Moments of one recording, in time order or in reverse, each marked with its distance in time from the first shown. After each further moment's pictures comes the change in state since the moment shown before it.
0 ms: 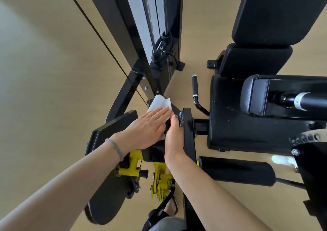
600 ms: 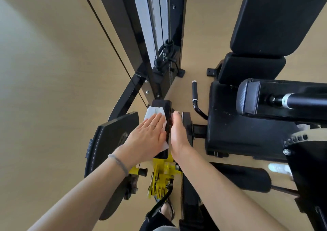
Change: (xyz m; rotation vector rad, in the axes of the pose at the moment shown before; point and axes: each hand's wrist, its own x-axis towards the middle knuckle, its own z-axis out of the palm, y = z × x) left_hand -0.044 0.038 0.002 0.216 -0.055 -0.166; right_hand -0.019 -0.016 -0.004 -0.197 -0.073 0.119
